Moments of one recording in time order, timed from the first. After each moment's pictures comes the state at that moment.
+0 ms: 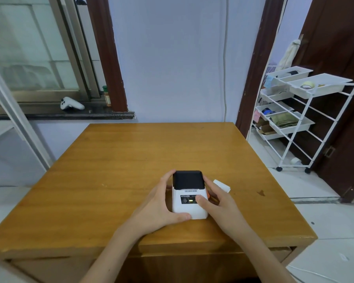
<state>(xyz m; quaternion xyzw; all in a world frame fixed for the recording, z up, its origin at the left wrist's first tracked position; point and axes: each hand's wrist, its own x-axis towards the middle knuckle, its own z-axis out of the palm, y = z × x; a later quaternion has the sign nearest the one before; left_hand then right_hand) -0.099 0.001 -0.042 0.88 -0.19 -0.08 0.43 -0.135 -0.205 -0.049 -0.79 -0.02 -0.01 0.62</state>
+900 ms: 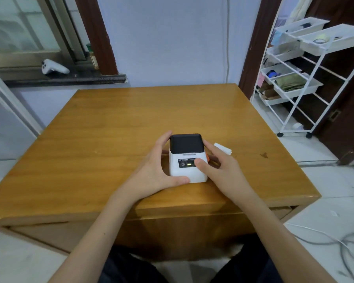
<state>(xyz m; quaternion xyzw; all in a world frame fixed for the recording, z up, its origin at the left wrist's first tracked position) -0.097 0.003 -0.043 0.87 -0.21 -0.06 0.44 -0.133 -0.205 -0.055 -0.80 0.01 -0.04 0.59</state>
